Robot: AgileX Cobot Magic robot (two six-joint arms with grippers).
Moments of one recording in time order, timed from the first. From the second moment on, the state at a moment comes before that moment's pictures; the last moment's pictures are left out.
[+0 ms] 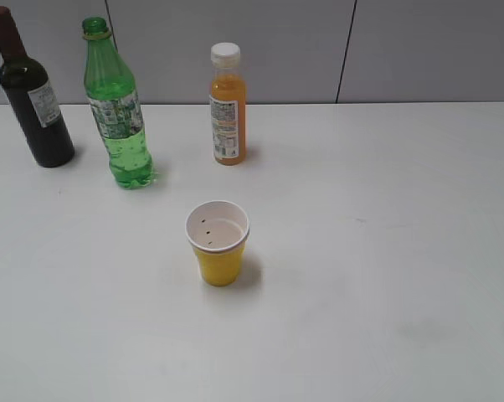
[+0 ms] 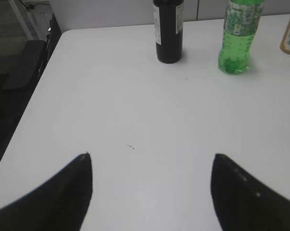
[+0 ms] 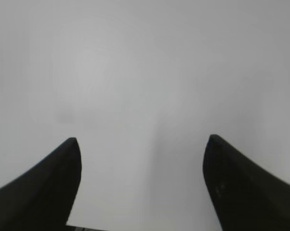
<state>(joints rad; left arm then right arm) -0.03 0.01 -0.51 -0.03 1.04 0.07 0.08 1.12 -0.76 0.07 0.89 -0.09</state>
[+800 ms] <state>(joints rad) -0.03 0.01 -0.51 -0.03 1.04 0.07 0.08 0.49 -0.43 0.07 0.90 -0.09</state>
